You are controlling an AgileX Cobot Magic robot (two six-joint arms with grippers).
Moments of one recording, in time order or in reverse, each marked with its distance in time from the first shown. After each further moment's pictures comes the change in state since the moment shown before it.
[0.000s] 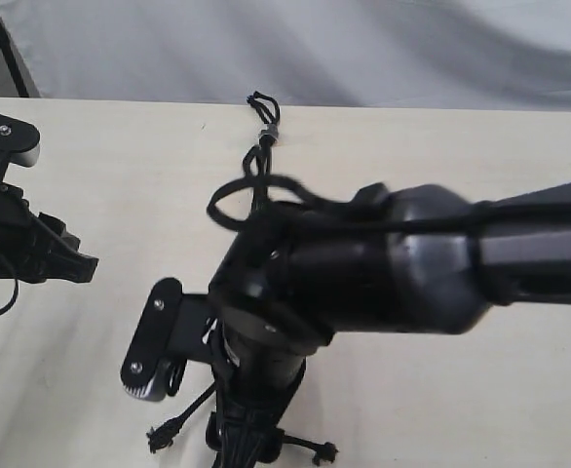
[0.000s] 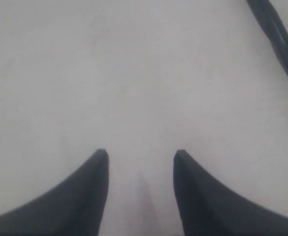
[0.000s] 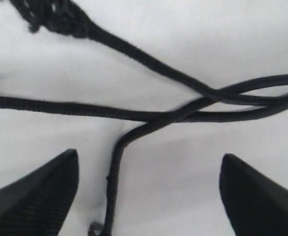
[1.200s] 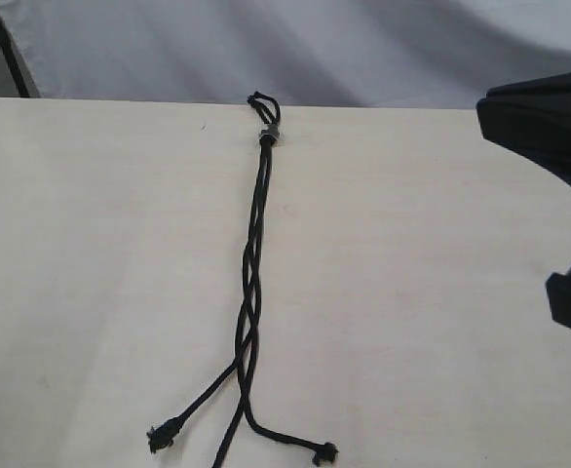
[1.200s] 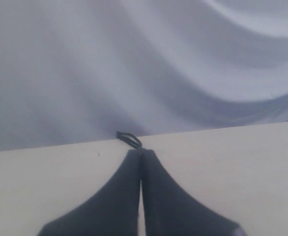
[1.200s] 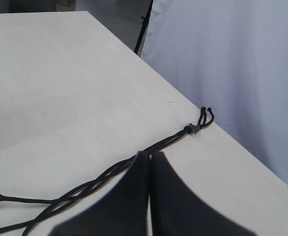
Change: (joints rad) left arm 0.000 -0.860 0.339 -0.004 -0.333 -0.132; right arm 0.002 -1.110 0.289 -0.482 -0.077 0.598
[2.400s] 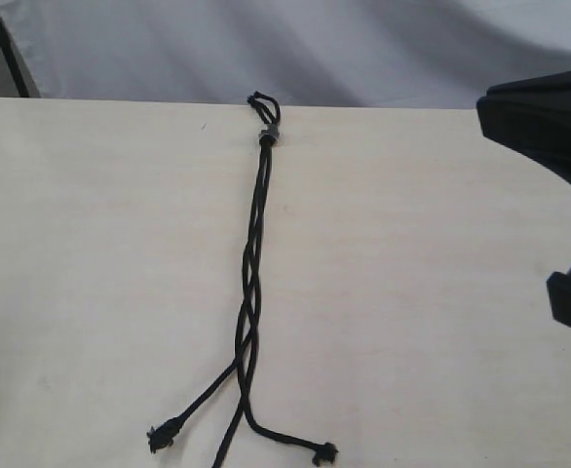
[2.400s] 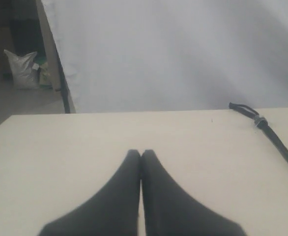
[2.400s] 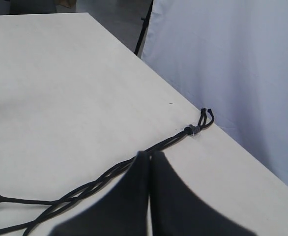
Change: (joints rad) left arm 0.358 -0.414 0.230 -0.210 0.238 0.336; right arm 0.000 0.000 0.000 0.000 -0.004 0.000
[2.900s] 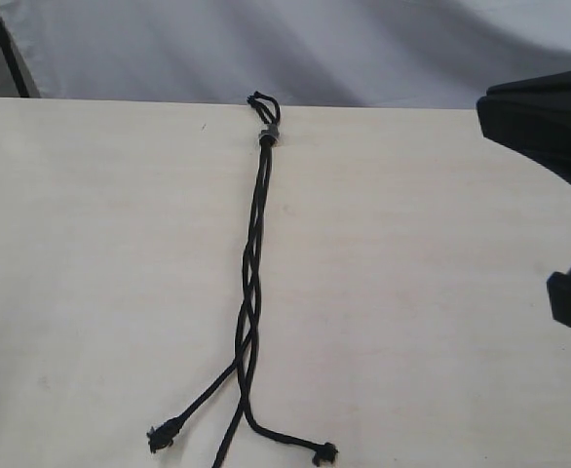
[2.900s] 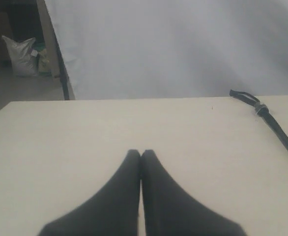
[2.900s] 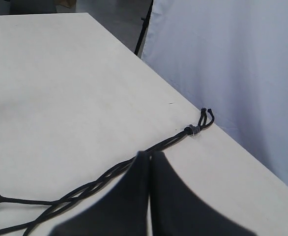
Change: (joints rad) left arm 0.000 0.000 0.000 -0.021 0.041 0.016; right arm 0.000 0.000 0.000 0.000 0.000 0.002
